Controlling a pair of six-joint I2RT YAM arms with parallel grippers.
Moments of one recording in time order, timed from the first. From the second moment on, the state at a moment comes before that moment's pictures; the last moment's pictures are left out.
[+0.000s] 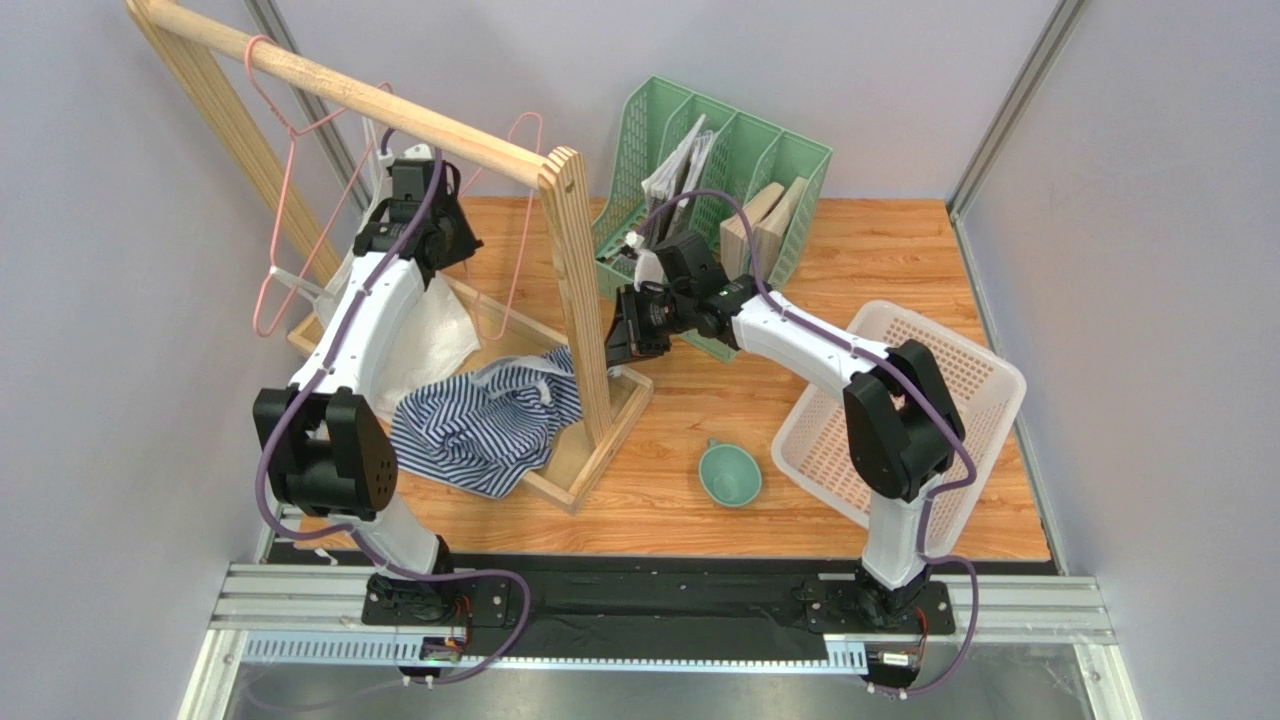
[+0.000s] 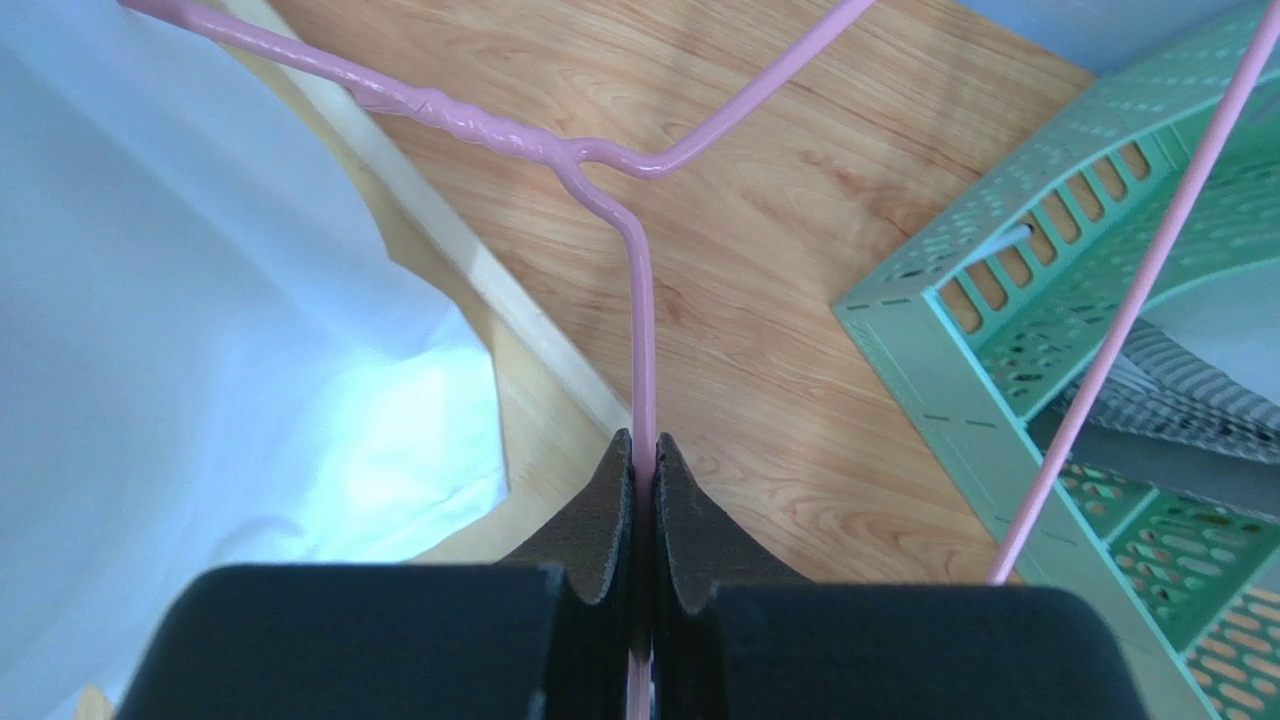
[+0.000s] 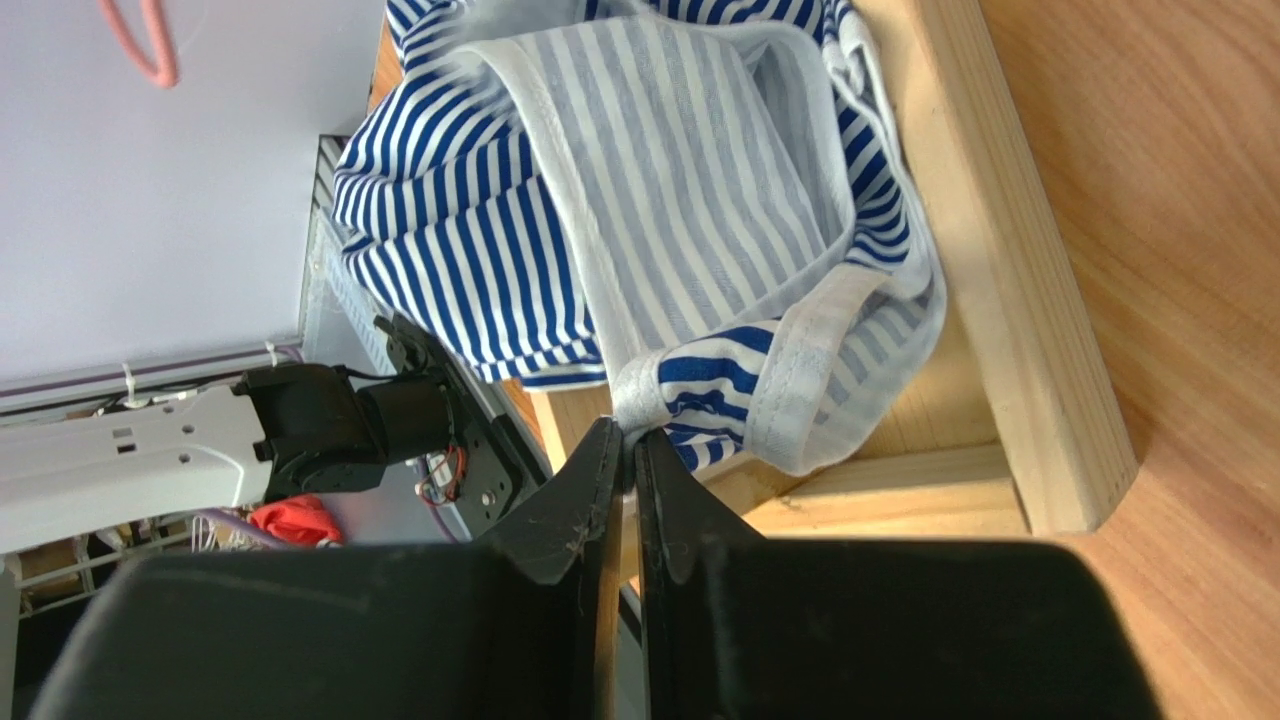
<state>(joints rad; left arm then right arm) -0.08 1.65 1.55 -0.56 -0.16 -0.42 0.65 1.90 1.49 -0.33 -0.61 0.56</state>
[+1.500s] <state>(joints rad) -0.31 1.10 1.05 -0.48 0.24 -0.39 0.48 1.80 1.49 0.23 -0.68 0.96</state>
